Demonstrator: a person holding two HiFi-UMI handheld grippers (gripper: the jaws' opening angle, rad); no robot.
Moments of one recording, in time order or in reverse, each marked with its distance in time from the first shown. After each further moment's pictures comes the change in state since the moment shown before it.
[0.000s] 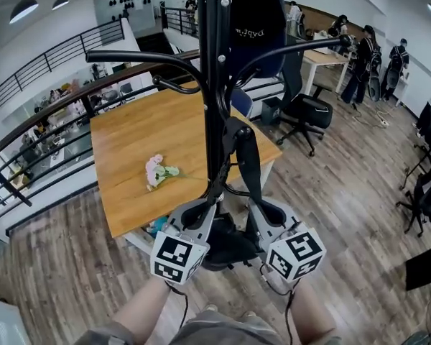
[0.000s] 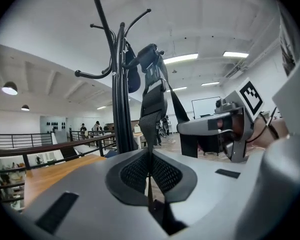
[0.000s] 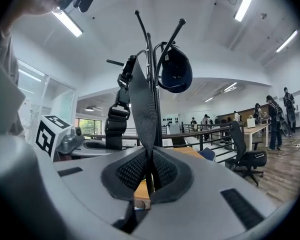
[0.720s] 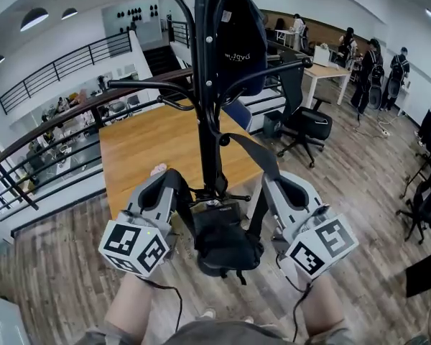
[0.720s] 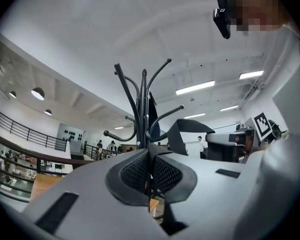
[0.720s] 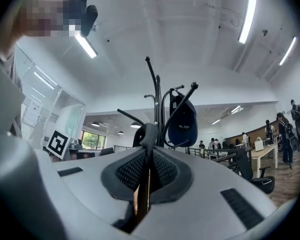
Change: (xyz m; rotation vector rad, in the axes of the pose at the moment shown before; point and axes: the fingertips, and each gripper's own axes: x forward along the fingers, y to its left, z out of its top) left arm -0.088 0.042 0.149 -0.123 -0.297 0.208; right arm -0.069 0.014 0.158 -0.079 -0.261 0.085
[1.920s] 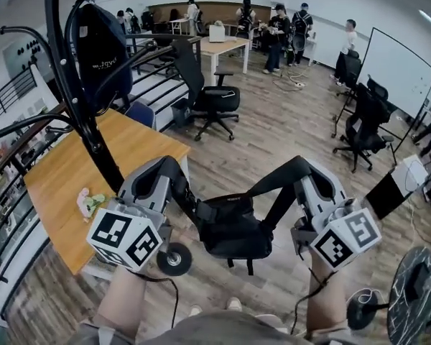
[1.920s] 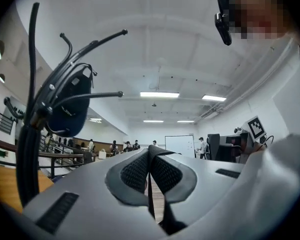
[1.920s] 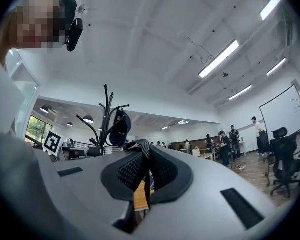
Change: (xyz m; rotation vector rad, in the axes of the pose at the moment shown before) left arm 0.083 -0.200 0.006 -0.101 -0.001 -0.516; right arm -0.236 -0.094 0.065 -0.055 -0.012 -0.595
